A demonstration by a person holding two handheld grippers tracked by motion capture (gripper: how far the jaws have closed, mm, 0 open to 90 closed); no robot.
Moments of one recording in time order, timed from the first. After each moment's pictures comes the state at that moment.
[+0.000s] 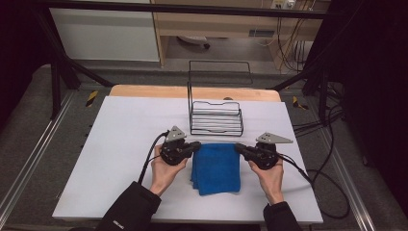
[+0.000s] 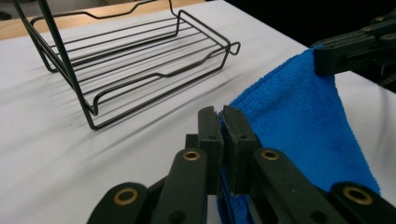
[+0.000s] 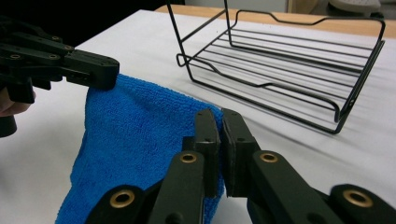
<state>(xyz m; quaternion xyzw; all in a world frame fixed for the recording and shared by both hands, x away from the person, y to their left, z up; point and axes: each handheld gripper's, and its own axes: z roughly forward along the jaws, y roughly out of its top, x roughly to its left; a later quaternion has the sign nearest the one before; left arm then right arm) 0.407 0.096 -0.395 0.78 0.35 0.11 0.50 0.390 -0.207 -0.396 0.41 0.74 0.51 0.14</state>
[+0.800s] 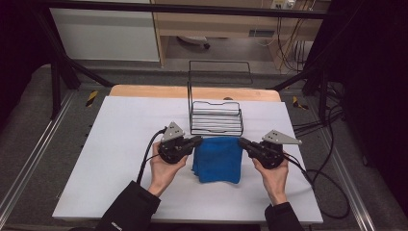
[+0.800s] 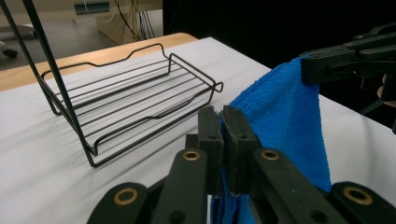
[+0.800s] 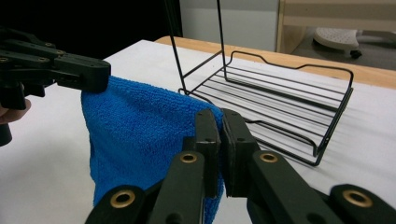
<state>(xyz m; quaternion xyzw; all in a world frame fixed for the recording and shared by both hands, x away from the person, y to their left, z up) 0.396 0.096 -0.367 0.76 0.33 0.14 0.54 0.379 -0.211 -0.373 0.39 0.72 0.54 0.18</state>
